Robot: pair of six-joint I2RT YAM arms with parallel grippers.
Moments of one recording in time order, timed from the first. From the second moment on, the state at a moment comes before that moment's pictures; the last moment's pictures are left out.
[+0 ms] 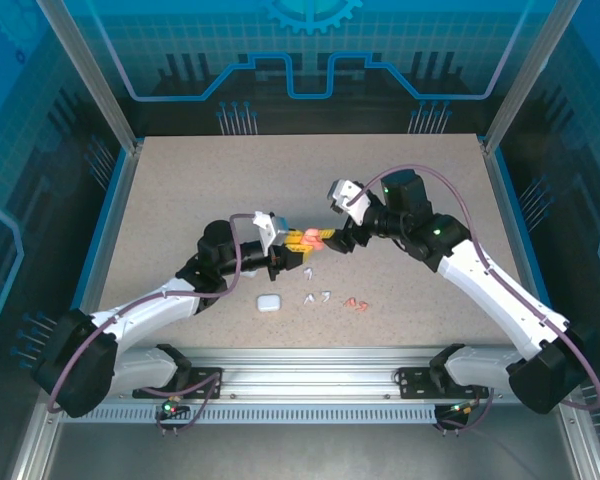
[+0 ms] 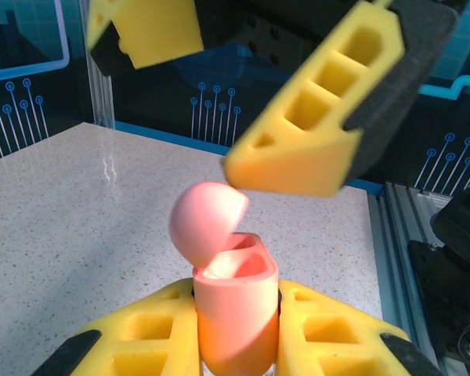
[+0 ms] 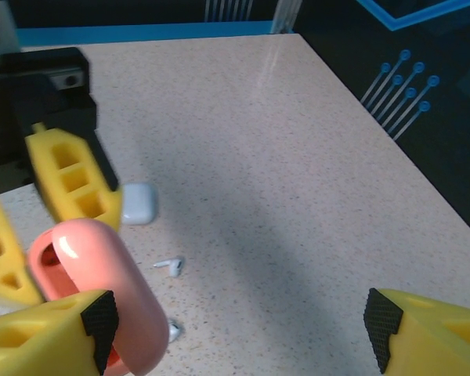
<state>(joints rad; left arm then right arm) -0.56 1.20 0.57 0.54 0.65 -0.05 0.55 1.22 1.15 -0.46 -0.36 -0.46</state>
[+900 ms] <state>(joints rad) -0.57 1.08 0.46 0.58 0.60 -0.04 0.46 1.04 0.98 -0.73 -0.15 0.11</state>
